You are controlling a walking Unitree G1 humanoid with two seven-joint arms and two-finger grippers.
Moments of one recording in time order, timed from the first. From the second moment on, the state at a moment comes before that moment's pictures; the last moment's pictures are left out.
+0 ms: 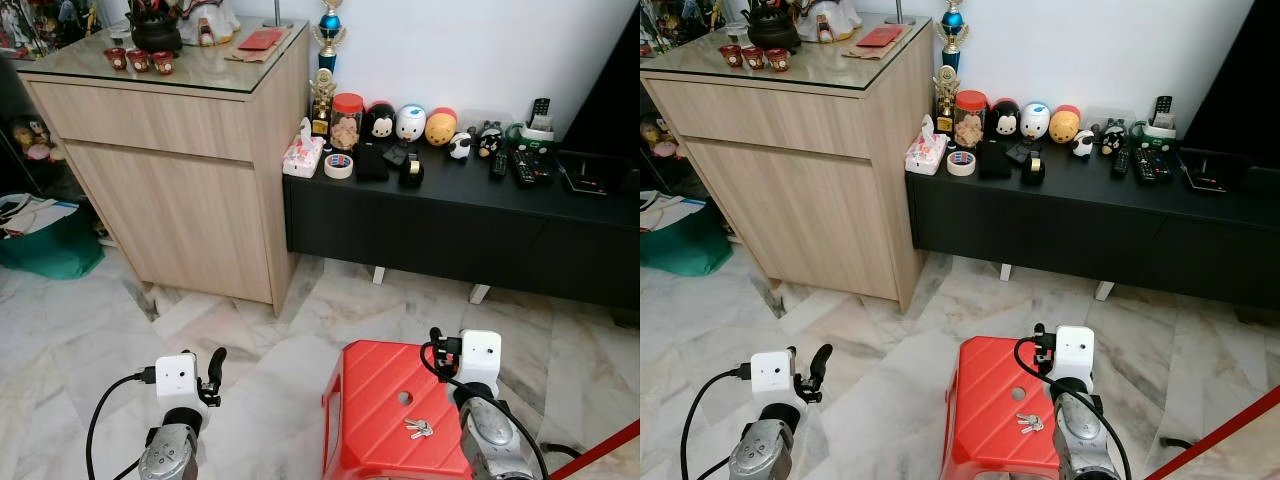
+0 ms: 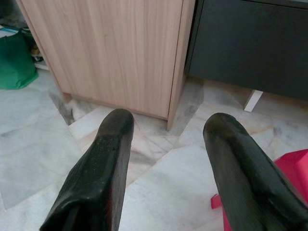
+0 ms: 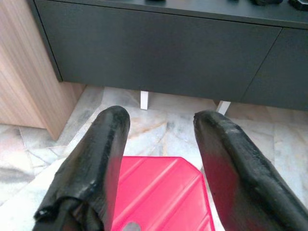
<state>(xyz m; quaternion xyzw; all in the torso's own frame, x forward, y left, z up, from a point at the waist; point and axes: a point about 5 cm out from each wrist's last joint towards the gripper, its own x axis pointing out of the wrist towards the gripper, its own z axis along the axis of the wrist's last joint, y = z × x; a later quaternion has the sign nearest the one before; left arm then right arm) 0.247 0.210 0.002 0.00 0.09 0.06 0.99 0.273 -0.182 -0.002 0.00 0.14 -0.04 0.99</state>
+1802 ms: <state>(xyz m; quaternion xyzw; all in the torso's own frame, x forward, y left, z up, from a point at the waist) 0.250 0.217 0.000 0.00 0.11 0.06 0.99 0.279 -0.170 -0.004 0.01 0.17 -0.02 0.99</state>
